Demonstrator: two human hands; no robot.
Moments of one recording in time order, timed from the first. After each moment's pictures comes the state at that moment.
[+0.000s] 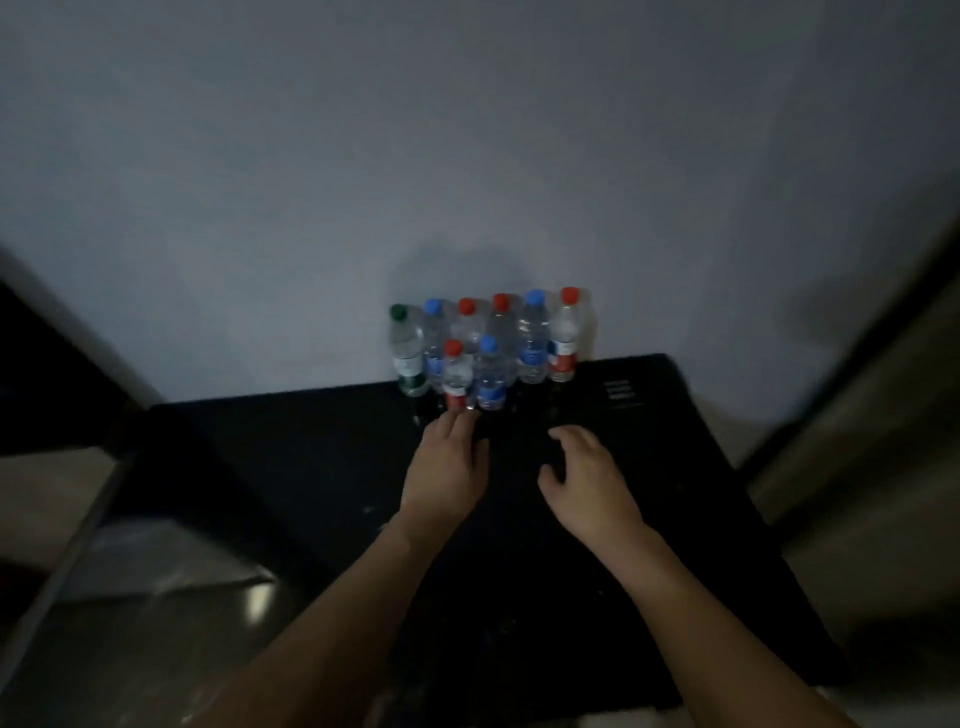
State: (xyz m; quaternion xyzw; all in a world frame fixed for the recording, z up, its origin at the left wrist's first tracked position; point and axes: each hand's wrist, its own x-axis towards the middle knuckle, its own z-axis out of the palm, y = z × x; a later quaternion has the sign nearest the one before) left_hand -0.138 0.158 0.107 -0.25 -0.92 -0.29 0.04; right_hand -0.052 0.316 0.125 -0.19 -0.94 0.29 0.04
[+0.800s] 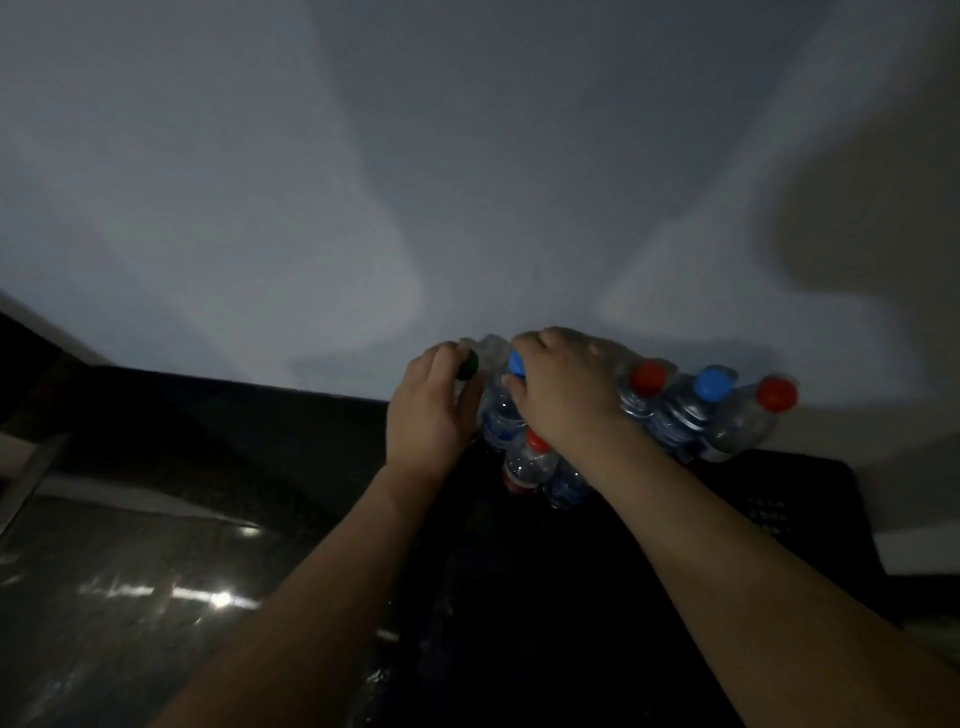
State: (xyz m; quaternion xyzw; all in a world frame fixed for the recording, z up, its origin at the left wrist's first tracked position) left_hand -0.444 0.157 0.024 -0.12 -0.92 -0.35 0.13; right_hand -0.442 0.310 0.084 0.03 -1.00 0.09 -0.02
